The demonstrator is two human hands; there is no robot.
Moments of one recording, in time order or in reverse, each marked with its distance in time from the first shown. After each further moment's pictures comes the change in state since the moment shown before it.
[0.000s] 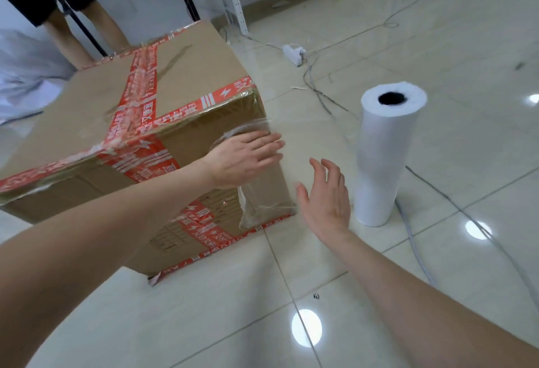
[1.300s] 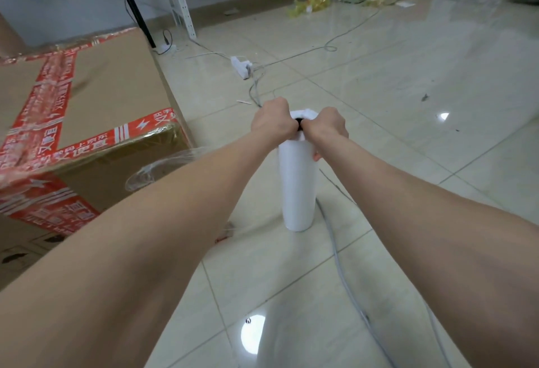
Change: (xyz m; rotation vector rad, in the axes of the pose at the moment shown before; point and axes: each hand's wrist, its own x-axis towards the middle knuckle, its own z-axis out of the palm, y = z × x) left_hand 0.229 -0.024 -0.081 -1.271 -0.114 -1.040; right_hand 0.158 0.028 -0.153 0.287 -0.079 0.552
